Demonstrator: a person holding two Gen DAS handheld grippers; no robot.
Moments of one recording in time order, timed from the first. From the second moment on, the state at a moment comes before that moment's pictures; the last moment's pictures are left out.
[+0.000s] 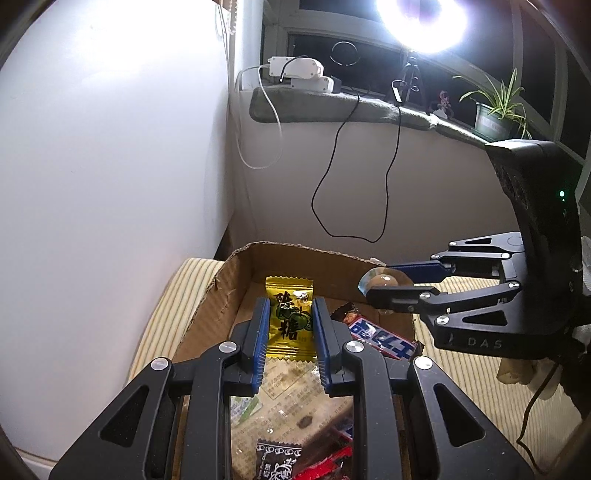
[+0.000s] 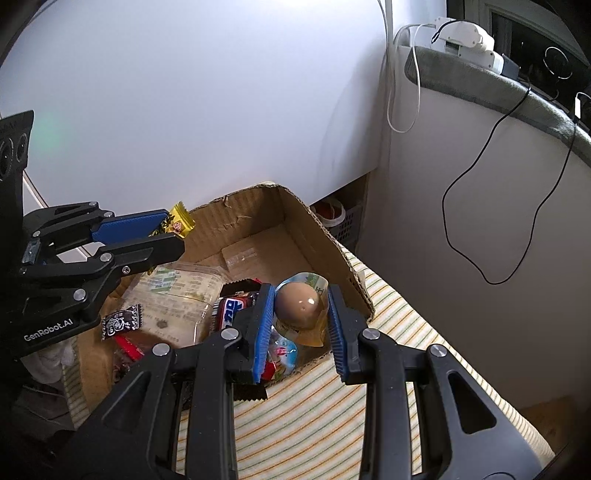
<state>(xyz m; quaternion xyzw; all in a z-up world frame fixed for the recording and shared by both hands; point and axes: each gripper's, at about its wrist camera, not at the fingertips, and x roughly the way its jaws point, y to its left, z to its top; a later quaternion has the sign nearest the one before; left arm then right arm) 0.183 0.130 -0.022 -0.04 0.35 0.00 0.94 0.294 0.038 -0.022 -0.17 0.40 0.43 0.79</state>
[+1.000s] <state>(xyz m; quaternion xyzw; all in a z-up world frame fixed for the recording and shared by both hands) 0.133 0.125 0.003 -0.03 0.32 0.03 0.95 0.255 0.025 0.003 -0.17 0.37 0.42 0.81</state>
